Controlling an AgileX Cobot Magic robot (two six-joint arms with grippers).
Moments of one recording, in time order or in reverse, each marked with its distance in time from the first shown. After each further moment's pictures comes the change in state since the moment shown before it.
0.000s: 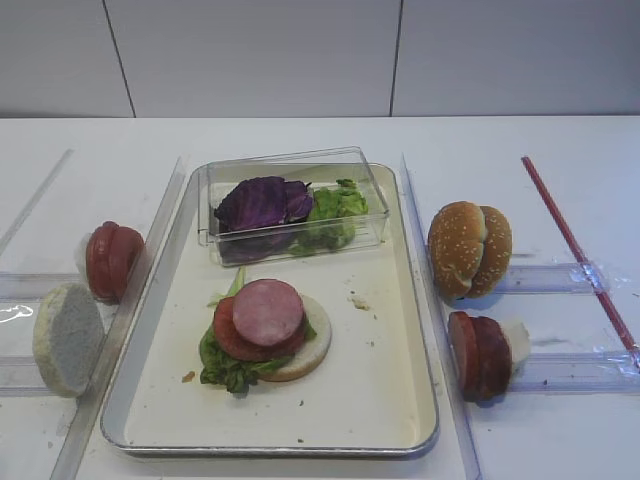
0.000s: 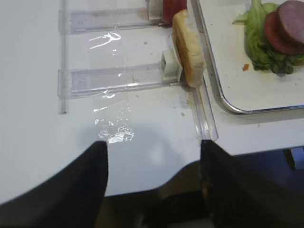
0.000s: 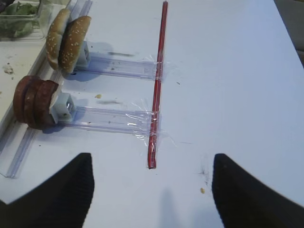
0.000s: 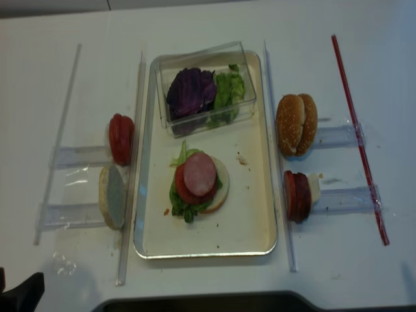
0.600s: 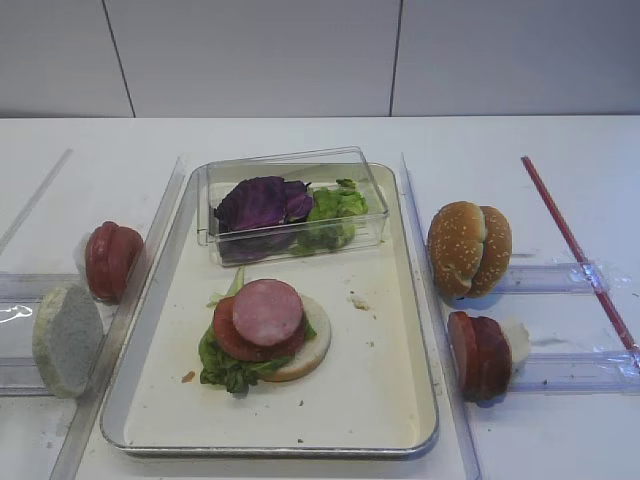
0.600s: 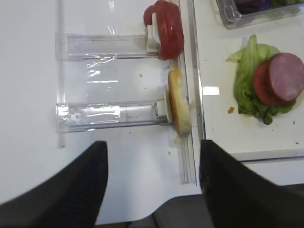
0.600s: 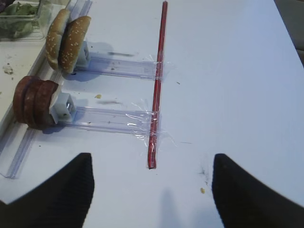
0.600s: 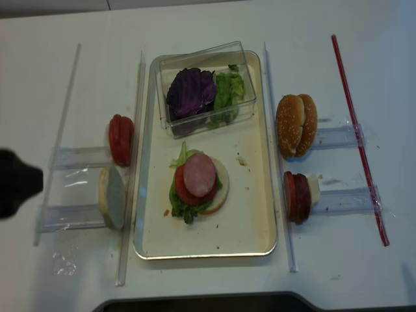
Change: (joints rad) left arm 0.000 0.597 -0.422 -0.014 0.040 -0.060; right arm 0.000 0.000 0.000 0.000 0.000 0.002
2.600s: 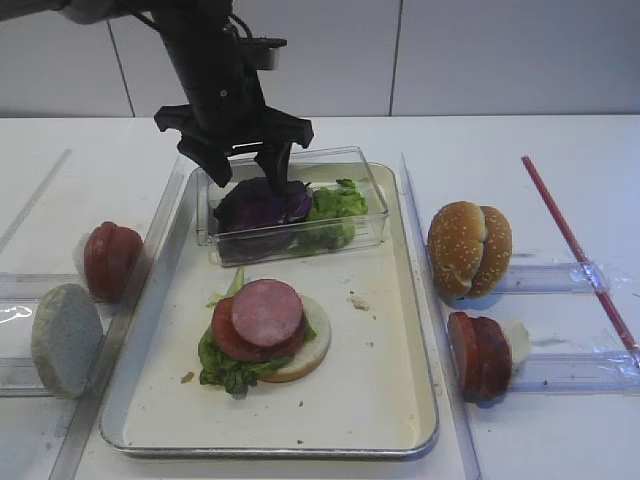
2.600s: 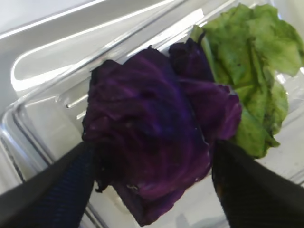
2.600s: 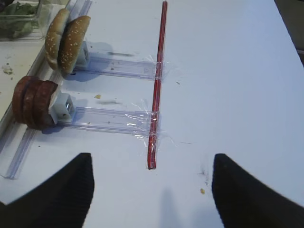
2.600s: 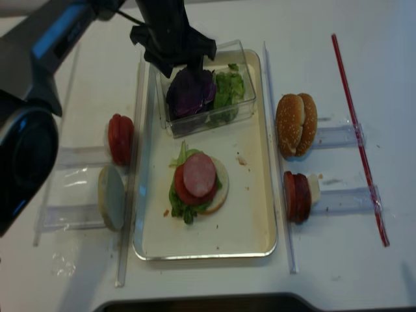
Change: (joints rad) left arm -0.381 1.309 -0.989 0.017 -0.021 -0.021; right arm 0.000 0.000 0.000 0.000 0.000 0.001
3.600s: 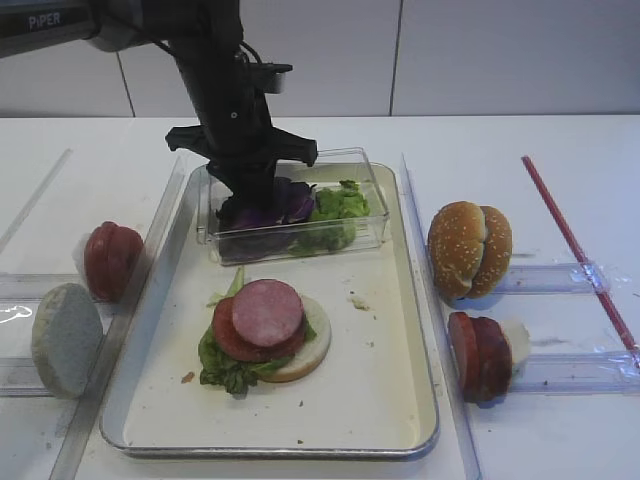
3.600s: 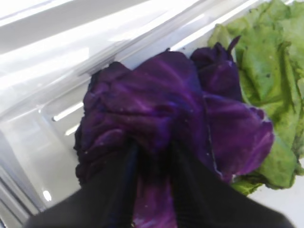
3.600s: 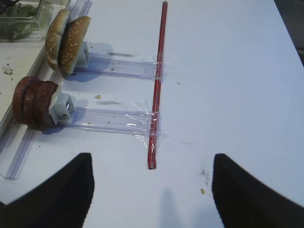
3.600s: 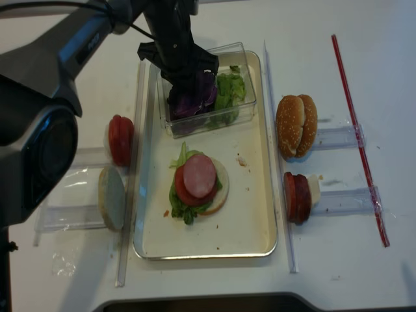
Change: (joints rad) left arm 0.000 0.078 -0.033 -0.014 -0.006 0.000; right arm 0.000 0.000 0.000 0.000 0.000 0.000
